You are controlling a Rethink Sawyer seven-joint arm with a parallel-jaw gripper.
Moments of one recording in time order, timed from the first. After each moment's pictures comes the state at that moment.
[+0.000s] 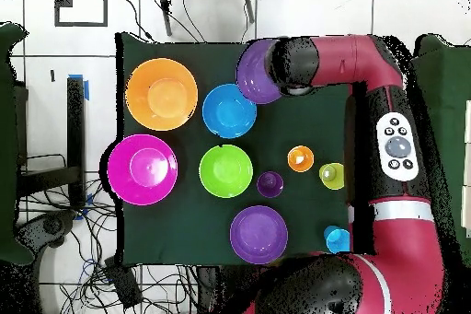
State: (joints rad) arm -0.57 -0.45 0.52 1.04 -0.69 0.97 1.58
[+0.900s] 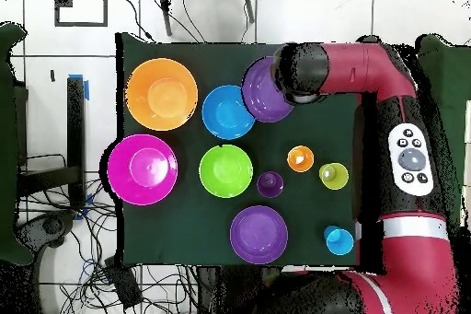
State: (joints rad) arm -0.56 -0.52 0.45 1.11 -0.60 0.97 1.58
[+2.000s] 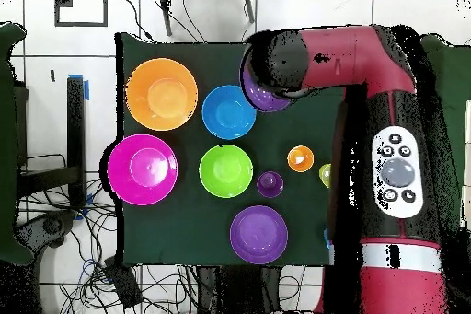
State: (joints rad) arm -0.45 -0.66 0.35 1.12 -0.59 0.97 1.58
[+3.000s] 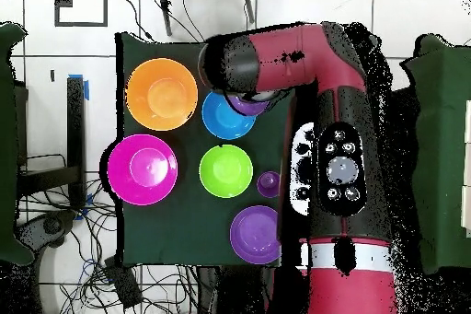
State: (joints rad) arm -0.31 -0.66 0.24 1.12 -0.57 0.97 1.59
